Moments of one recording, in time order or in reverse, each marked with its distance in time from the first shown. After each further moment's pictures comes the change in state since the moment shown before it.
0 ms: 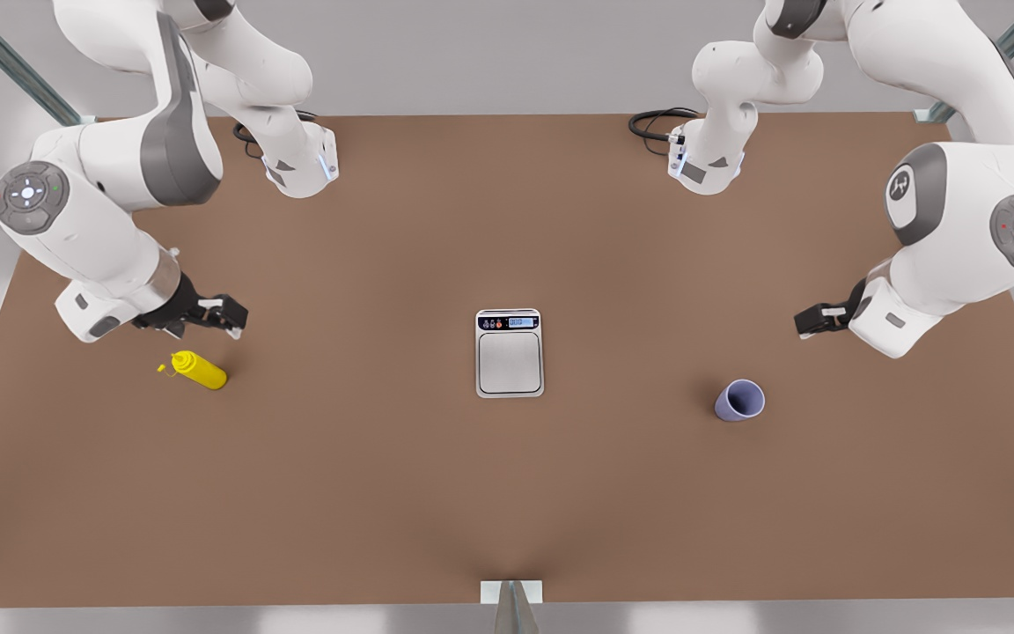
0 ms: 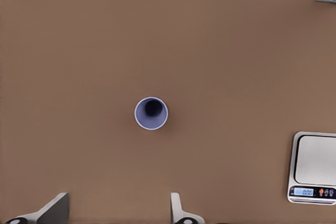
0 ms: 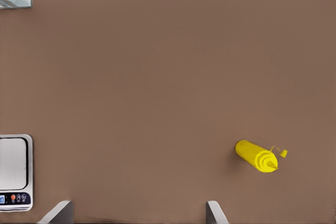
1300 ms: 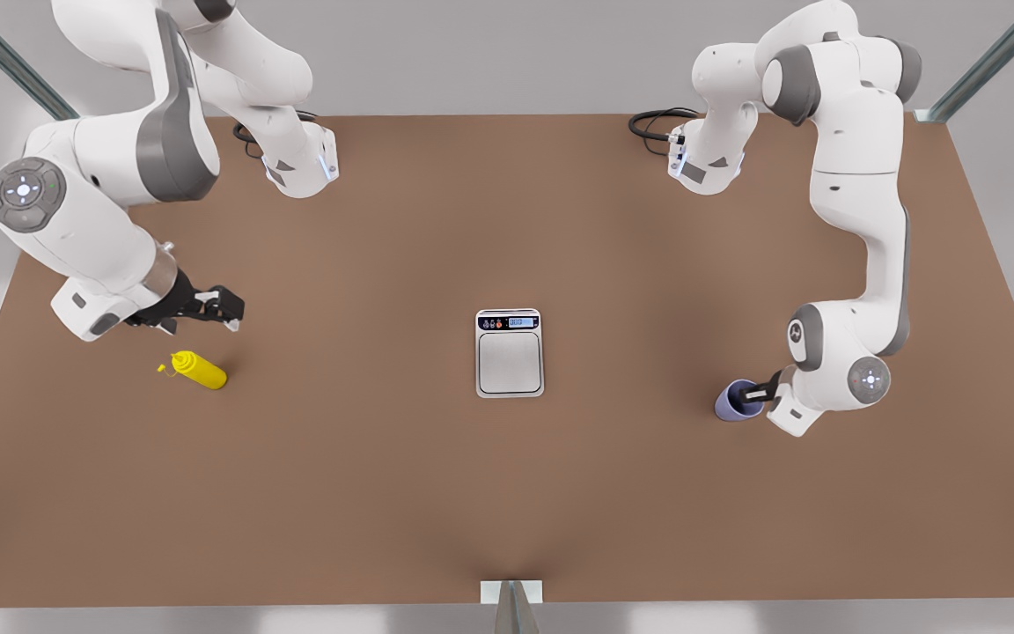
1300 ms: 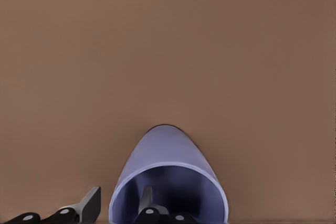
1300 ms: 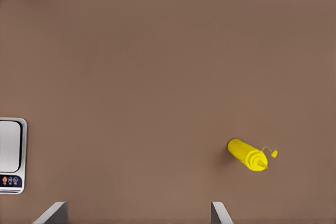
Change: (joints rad) left arm 0.098 0.335 -0.031 -0.403 -0.099 0.611 0.048; right arm 0.003 0.005 -0.003 0.031 -0.014 -0.052 -0.069
